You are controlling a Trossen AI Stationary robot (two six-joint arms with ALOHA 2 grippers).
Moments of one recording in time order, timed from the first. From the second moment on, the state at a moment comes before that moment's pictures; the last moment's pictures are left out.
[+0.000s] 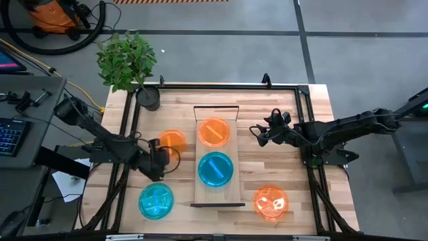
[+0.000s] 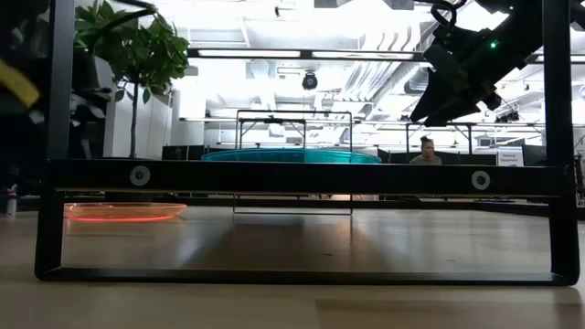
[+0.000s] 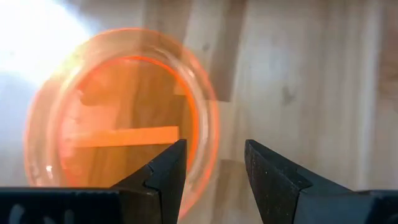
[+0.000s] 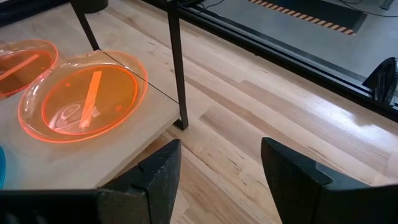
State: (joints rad) left arm -0.59 1.21 0.49 -0.55 -0.52 -0.64; right arm 0.10 0.99 0.58 -0.38 0.72 0.65
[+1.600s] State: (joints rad) left arm -0.63 1.44 0.95 -0.90 -0.74 -0.30; right arm 0.11 0.99 0.58 -0.38 0.73 0.65
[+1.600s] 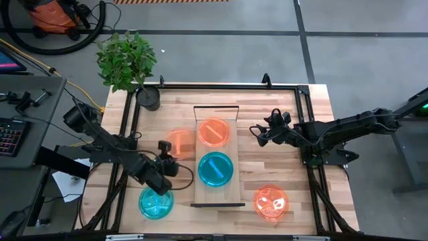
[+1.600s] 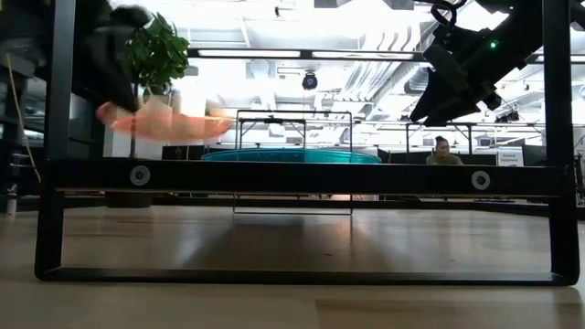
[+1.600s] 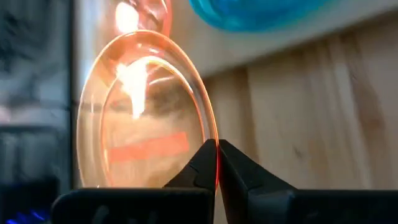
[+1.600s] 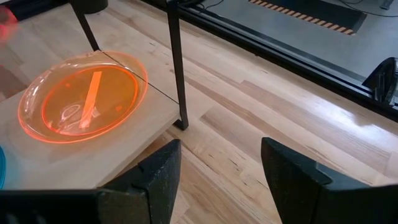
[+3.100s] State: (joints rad) left arm -0.09 1.67 0.92 -0.11 -0.40 0.53; right arm 0.11 0.99 0.57 -0.34 0.75 0.65
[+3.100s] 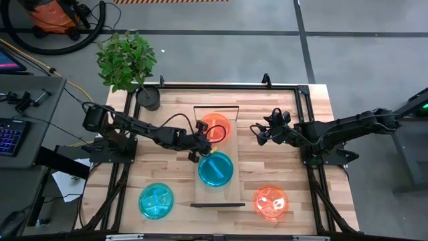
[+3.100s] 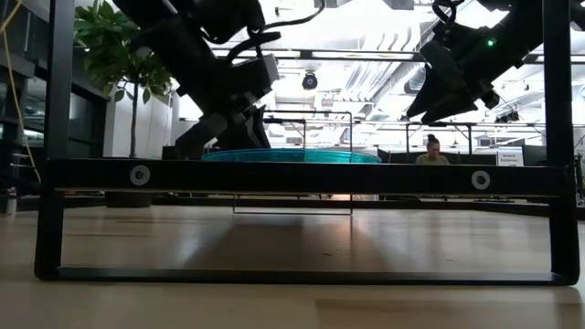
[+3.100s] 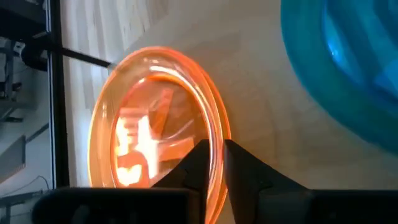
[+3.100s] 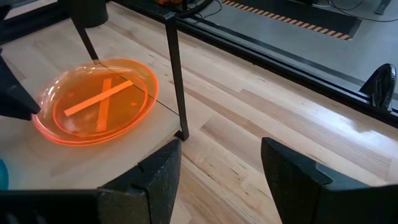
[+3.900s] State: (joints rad) left arm -0.15 1.36 0.77 -0.03 -0.18 0.03; right arm 0.13 0.99 0.57 -0.43 0.29 0.68
